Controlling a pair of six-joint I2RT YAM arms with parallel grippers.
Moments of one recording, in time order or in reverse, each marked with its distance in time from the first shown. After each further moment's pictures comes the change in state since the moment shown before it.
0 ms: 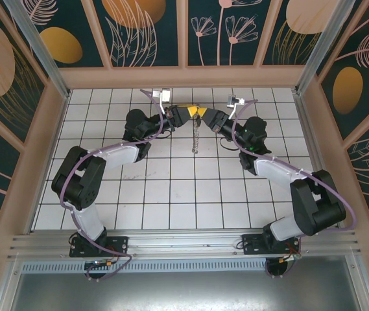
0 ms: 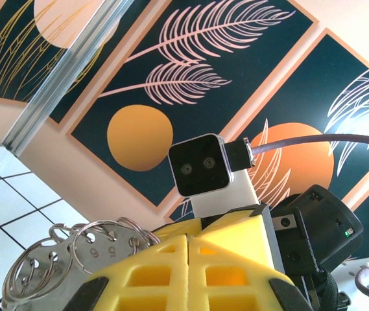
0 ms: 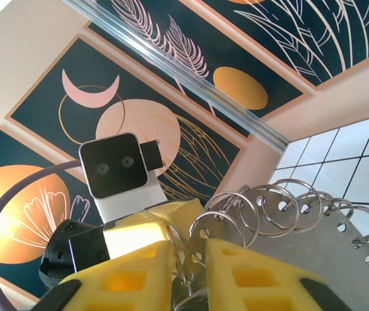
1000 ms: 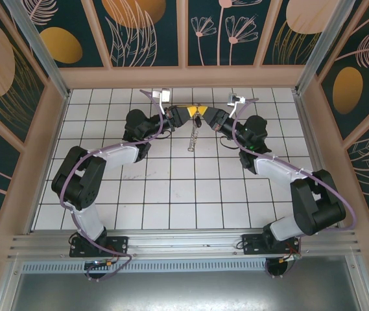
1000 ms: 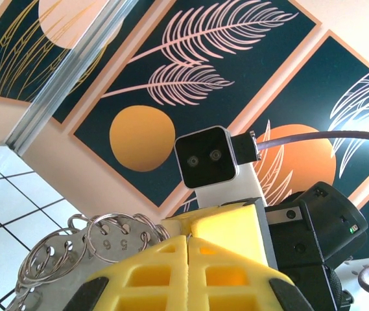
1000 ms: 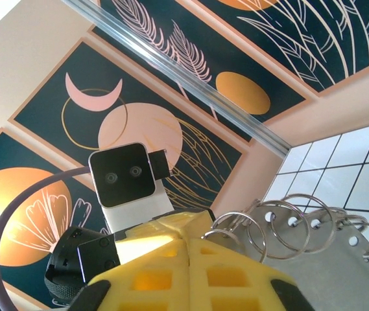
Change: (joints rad) left arm 0.001 0.000 -0.006 0.001 -0.006 -0.001; right arm -0.004 0.003 0.016 0.003 0.000 0.001
